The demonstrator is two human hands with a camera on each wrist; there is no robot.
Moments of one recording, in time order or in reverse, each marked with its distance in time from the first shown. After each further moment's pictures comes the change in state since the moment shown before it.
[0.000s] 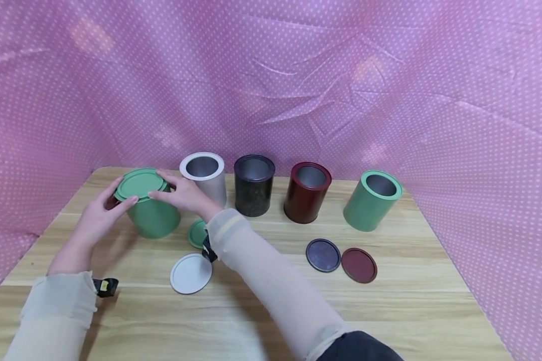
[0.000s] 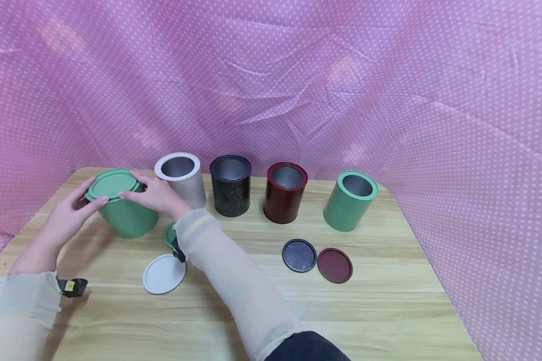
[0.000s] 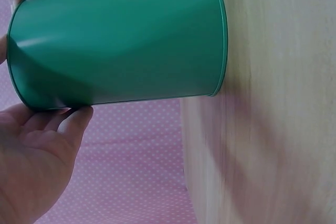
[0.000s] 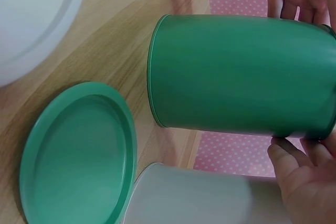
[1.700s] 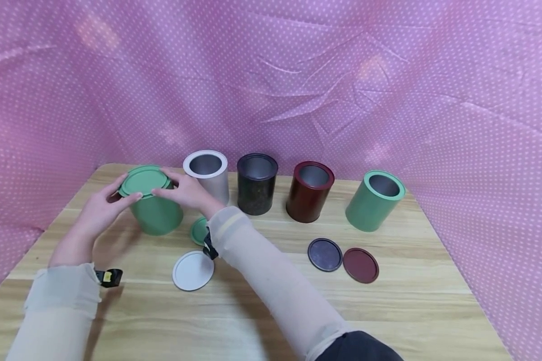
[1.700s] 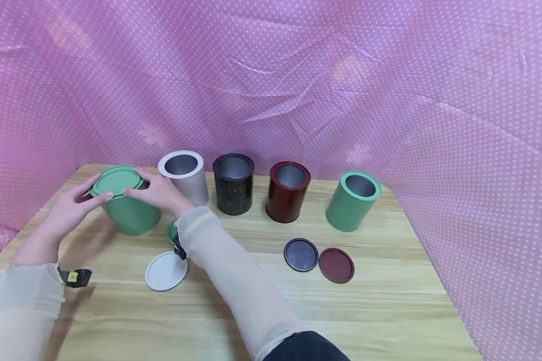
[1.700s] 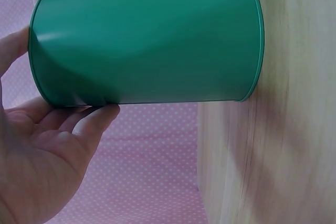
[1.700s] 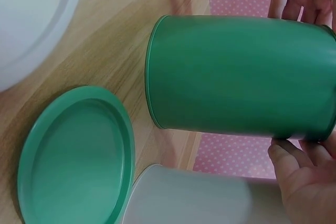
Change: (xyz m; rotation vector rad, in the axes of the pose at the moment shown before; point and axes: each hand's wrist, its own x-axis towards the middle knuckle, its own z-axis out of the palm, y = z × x) left_hand -0.005 0.013 -0.006 0.041 -0.078 -0.089; right_hand -0.002 0.001 0.001 0.033 -0.009 -0.038
